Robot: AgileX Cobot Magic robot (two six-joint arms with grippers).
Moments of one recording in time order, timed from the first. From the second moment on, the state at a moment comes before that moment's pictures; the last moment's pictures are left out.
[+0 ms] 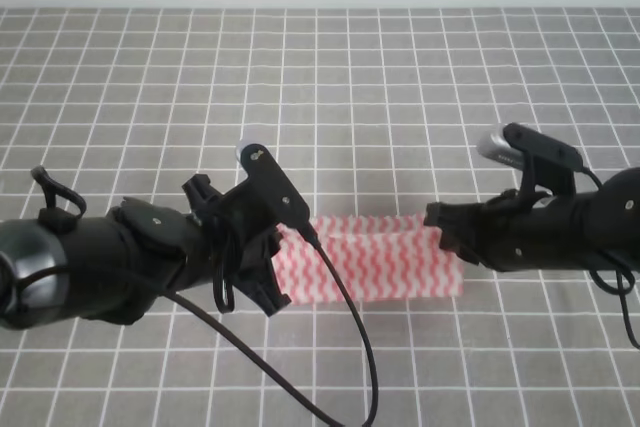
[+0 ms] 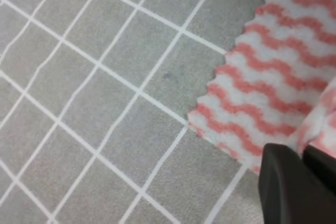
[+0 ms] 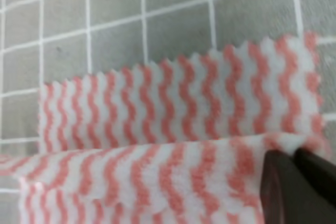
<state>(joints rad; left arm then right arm) -0.60 1.69 -0.84 -1.30 -0.04 1.85 0.45 1.65 -0.85 0.82 0.21 -0.16</state>
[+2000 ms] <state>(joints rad) -0.54 1.83 -0.95 -1.31 0.02 1.87 0.40 1.78 -0.97 0.82 0.27 -0.19</state>
